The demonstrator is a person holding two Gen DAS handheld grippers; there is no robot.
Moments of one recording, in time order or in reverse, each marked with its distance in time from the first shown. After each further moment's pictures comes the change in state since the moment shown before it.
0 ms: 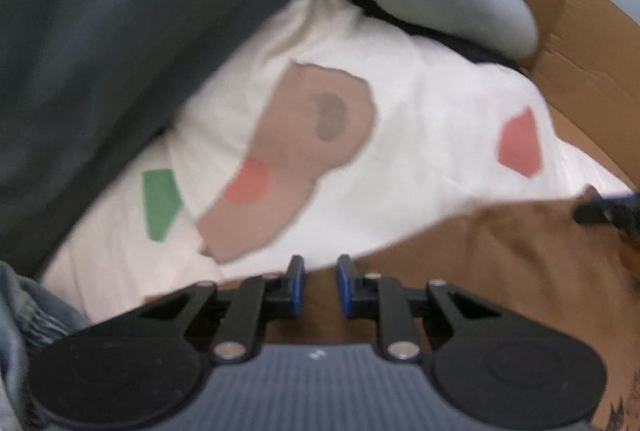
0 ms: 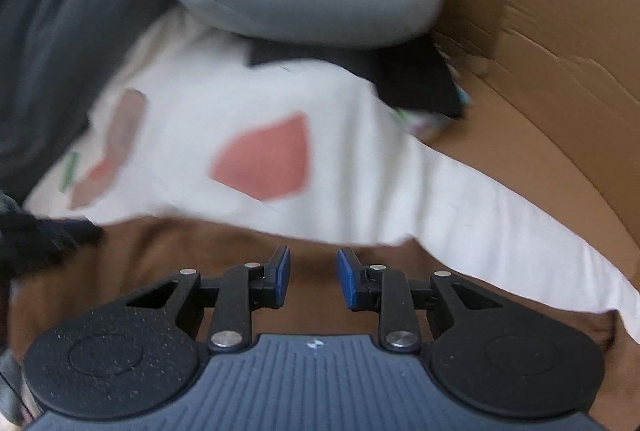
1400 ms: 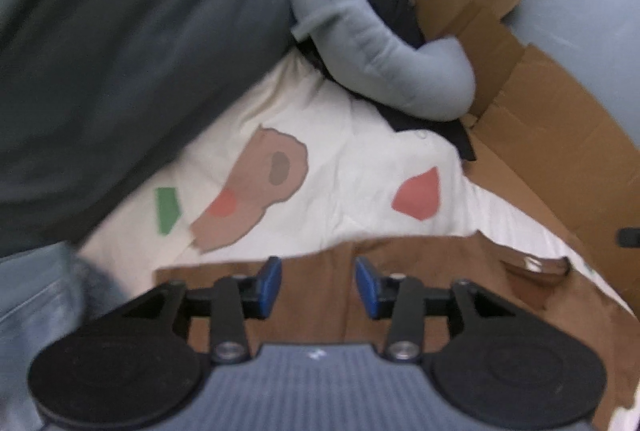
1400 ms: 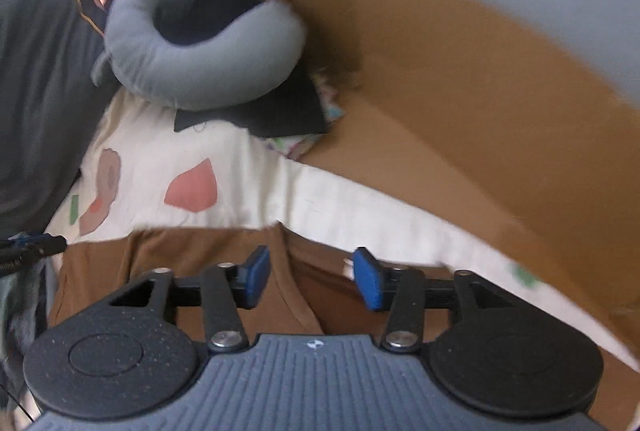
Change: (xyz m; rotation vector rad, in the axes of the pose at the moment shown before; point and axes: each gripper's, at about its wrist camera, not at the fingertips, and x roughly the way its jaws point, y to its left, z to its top) left arm -0.138 -0.035 0.037 -0.088 0.024 -0.071; right arm -0.186 -0.093 0.020 0.149 0.033 -0.055
